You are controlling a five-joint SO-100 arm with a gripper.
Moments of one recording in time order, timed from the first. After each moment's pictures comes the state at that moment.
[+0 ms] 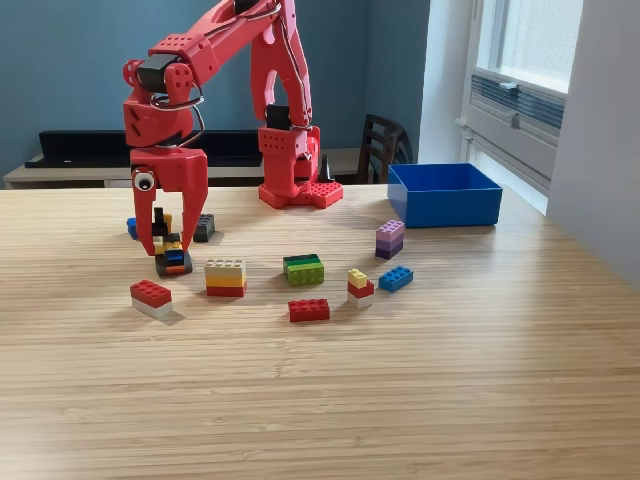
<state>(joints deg) 38.2 84.6 103.5 56.9 39.0</state>
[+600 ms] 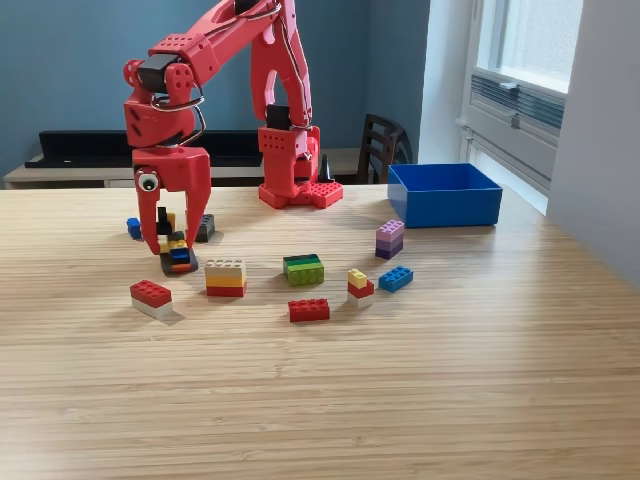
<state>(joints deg) 36.5 84.6 103.5 62.1 36.9</state>
